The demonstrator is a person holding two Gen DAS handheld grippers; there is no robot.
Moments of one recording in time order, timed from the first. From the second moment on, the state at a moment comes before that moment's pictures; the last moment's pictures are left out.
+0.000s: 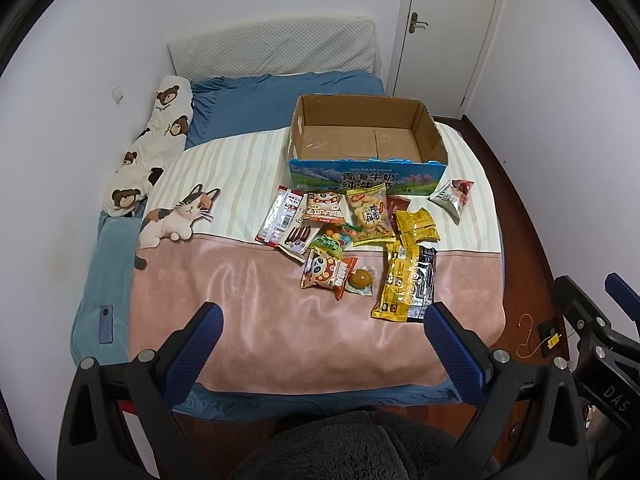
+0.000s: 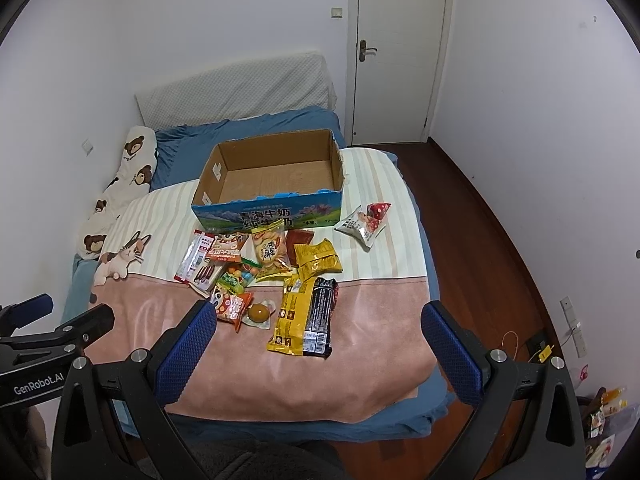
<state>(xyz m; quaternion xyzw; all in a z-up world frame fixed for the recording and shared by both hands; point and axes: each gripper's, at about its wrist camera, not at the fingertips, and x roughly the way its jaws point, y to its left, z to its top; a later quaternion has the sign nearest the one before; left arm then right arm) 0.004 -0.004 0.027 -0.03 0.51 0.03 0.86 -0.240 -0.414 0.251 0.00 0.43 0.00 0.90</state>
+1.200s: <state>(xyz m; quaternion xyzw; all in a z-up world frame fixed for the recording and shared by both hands) 0.169 0.067 -0.306 -0.38 0.71 0.10 0.59 -0.036 -0.418 -0.113 0.15 0.67 -0.05 0.72</state>
